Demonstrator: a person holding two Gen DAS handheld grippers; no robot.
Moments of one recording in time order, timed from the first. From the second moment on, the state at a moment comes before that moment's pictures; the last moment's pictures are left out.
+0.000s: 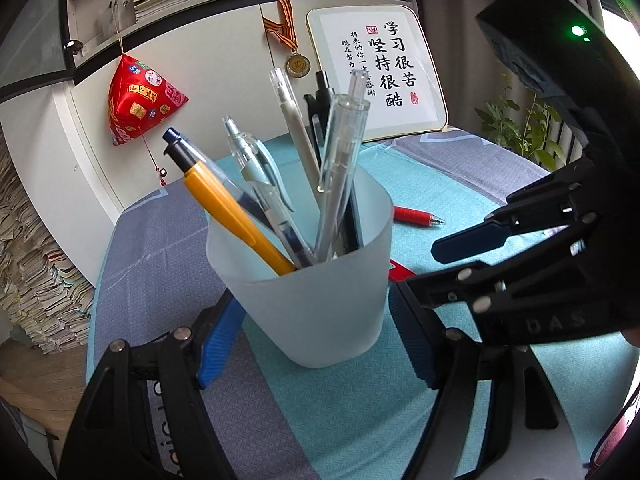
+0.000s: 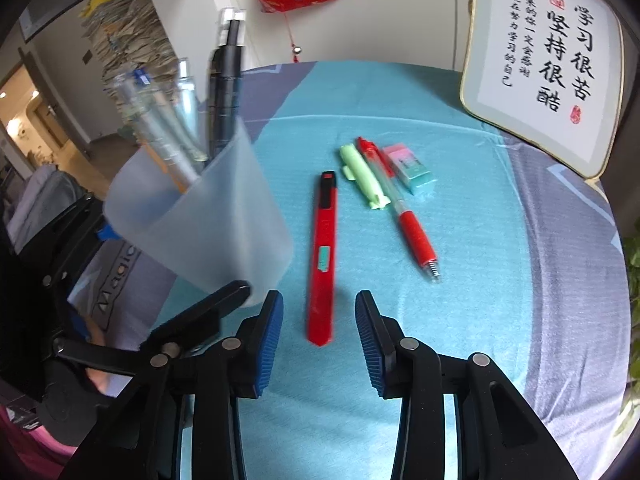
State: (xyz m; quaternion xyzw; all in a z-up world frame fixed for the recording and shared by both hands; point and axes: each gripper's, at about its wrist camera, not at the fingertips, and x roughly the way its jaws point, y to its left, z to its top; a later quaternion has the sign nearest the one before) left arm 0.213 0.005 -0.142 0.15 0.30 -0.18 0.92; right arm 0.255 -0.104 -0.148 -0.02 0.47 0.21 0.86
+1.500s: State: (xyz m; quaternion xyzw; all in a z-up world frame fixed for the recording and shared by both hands) left arm 0.211 0.015 -0.136 0.10 0.29 -0.20 0.93; right arm 0.158 -0.193 -0.156 -0.08 0.51 0.15 0.84
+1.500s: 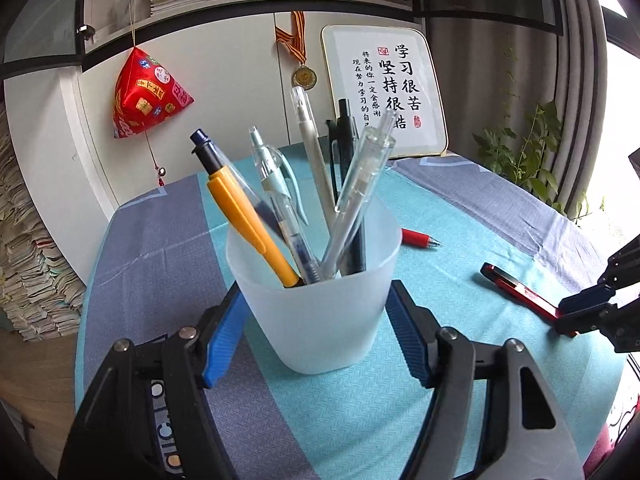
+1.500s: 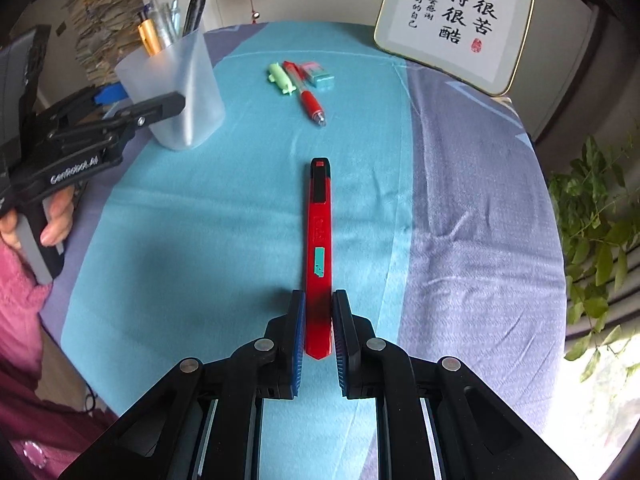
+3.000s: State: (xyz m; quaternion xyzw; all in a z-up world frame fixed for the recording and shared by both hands) left arm 0.211 0.016 -0.138 0.11 0.29 -0.19 0.93; right arm 0.194 -0.128 0.012 0.01 0.32 0.21 0.92
